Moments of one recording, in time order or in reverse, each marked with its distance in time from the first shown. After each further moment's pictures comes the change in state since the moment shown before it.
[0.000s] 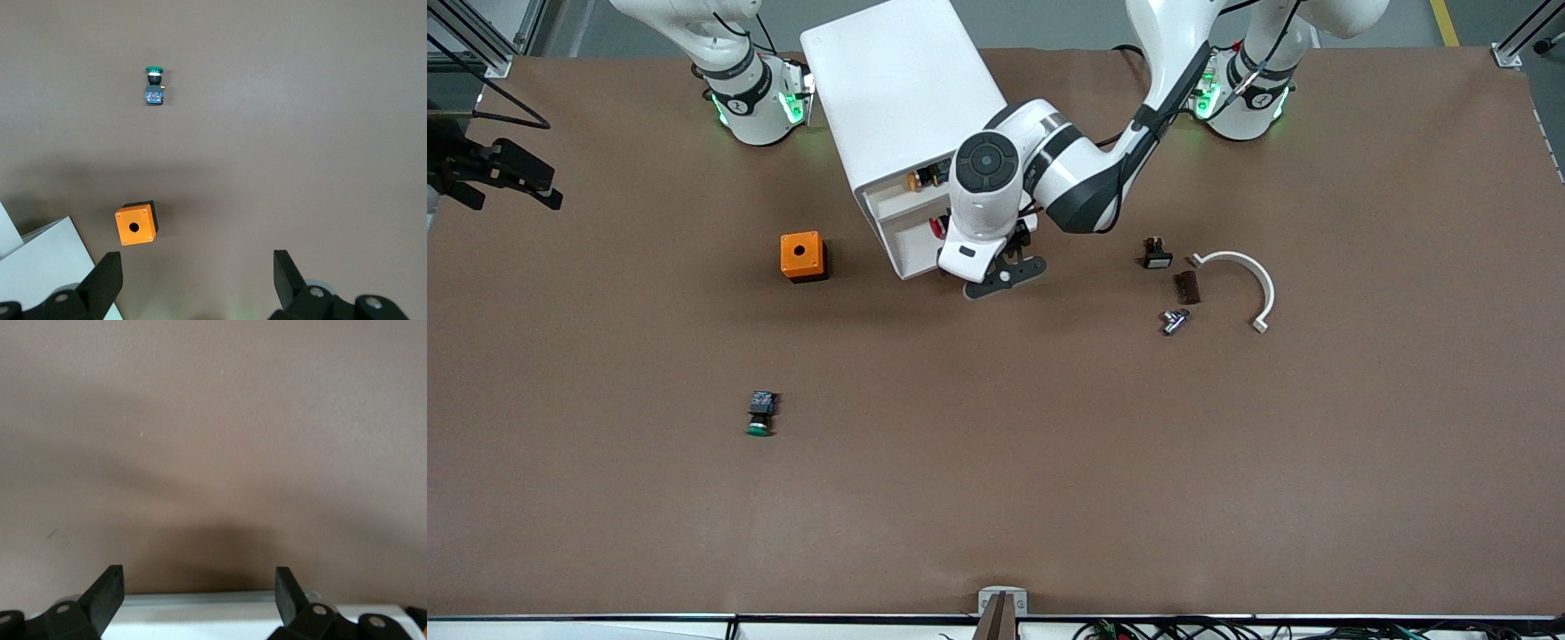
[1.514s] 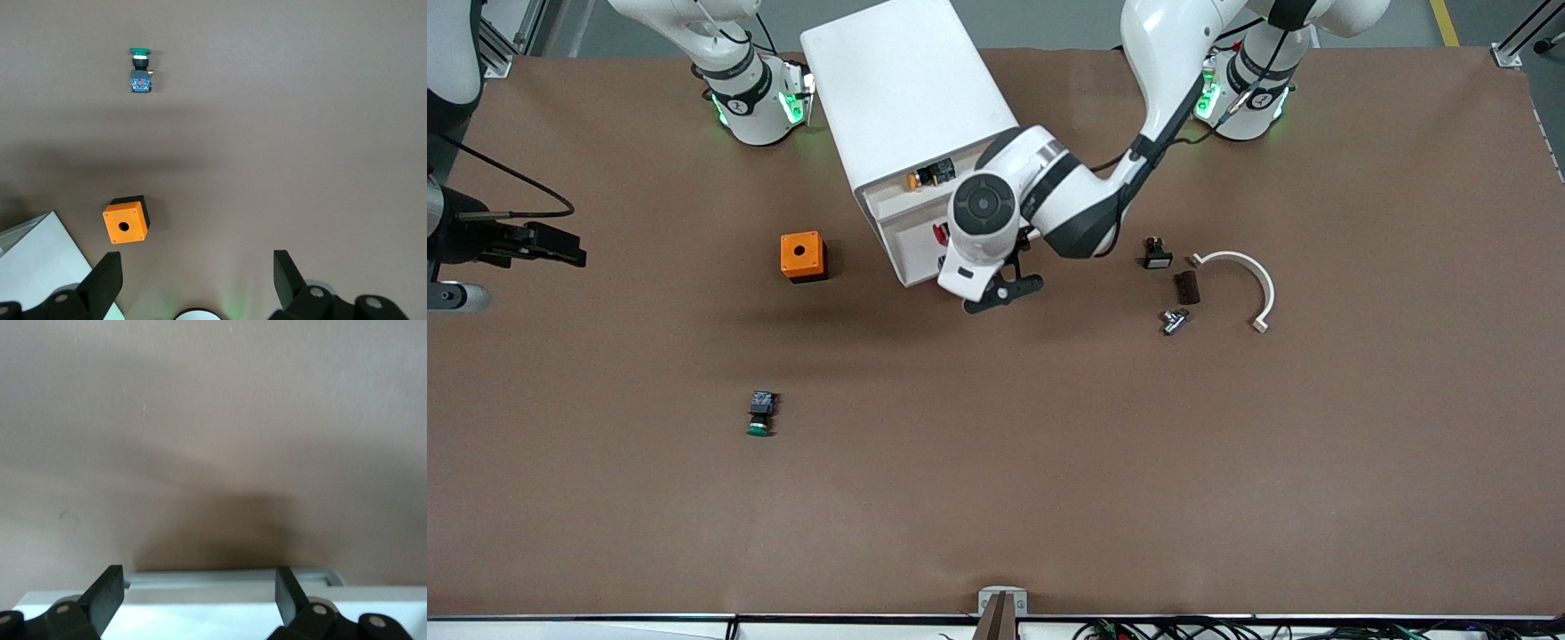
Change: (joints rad) left arm 0.024 0.063 -0.041 0.102 -0.059 -0.156 0.041; right arm 0.041 0.284 -0.026 0.236 -0.022 -0.110 -0.001
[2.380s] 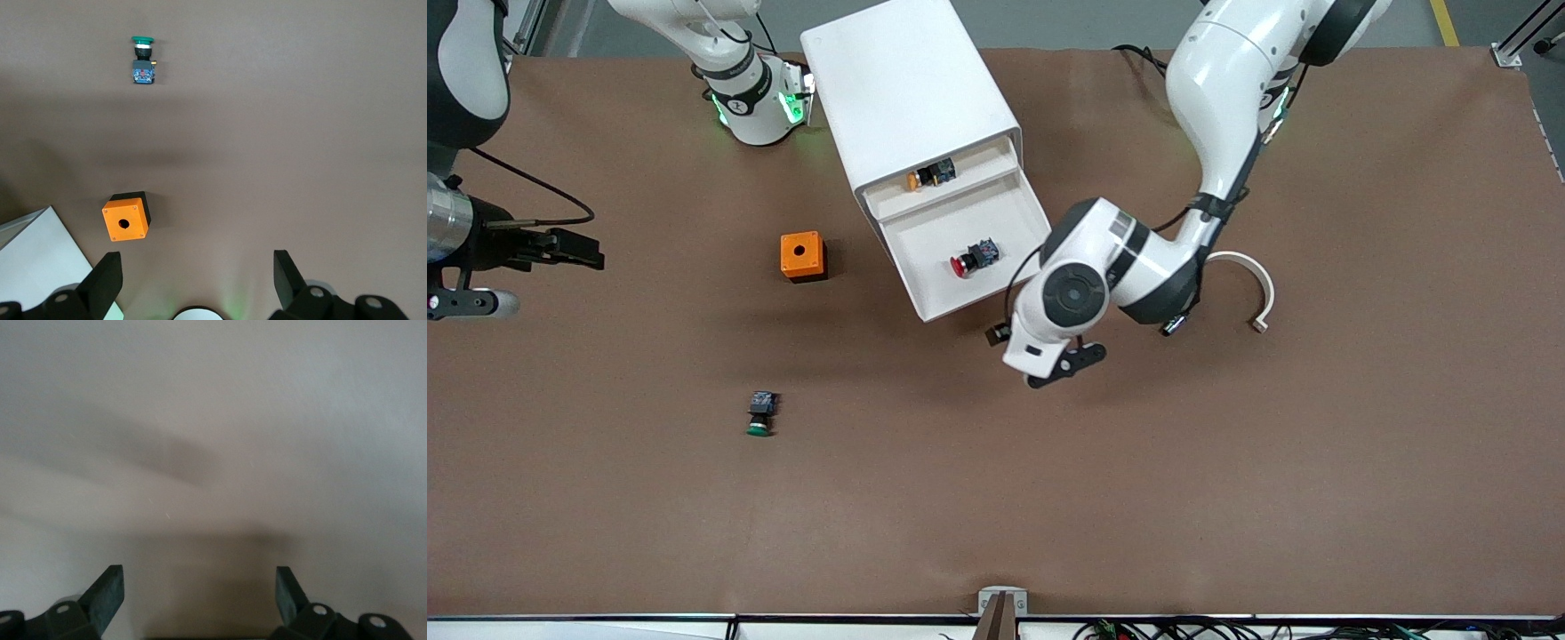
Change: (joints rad) left arm 0.167 0.110 0.006 0.131 -0.019 -0.006 0.140; right arm 0.016 0.000 0.000 -0.054 0.001 0.026 0.000
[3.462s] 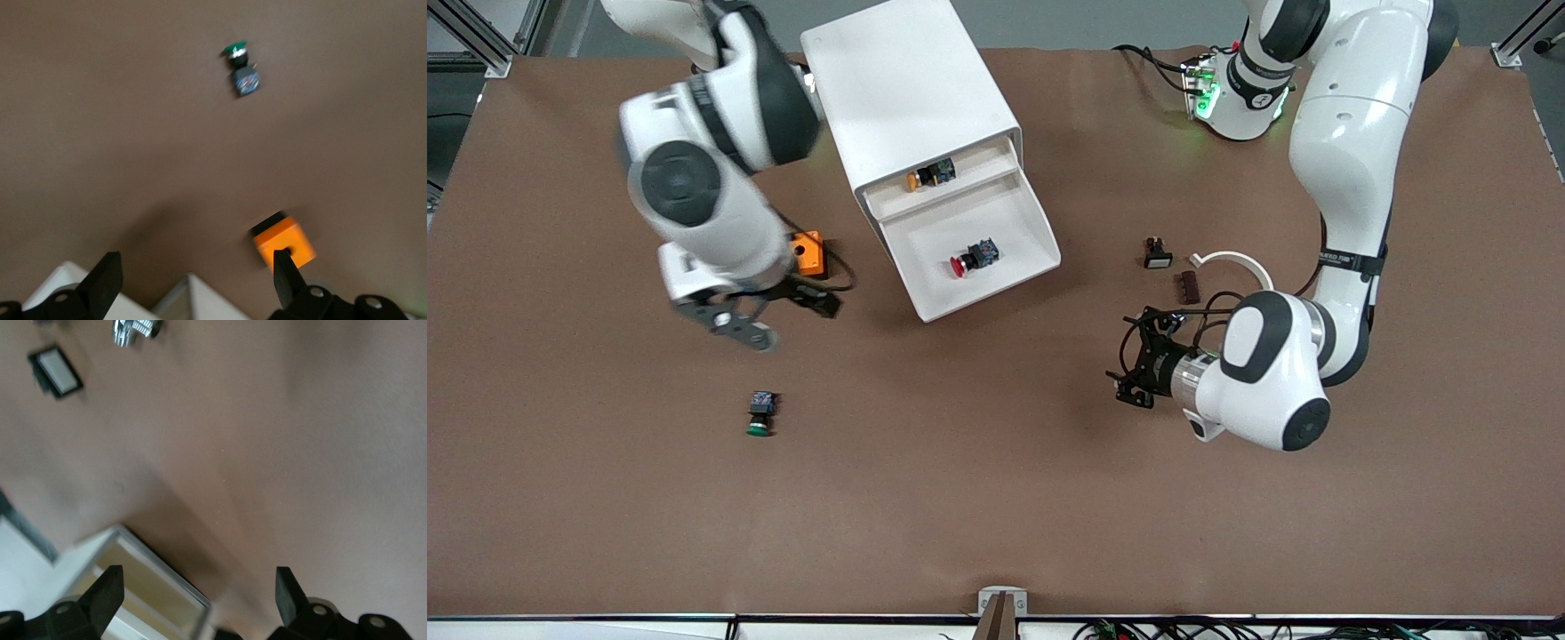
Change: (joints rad) left arm 0.348 0.023 0.021 0.021 -0.309 -0.278 -0.486; right arm 0.386 0.143 -0.001 0.003 0.001 0.203 0.748
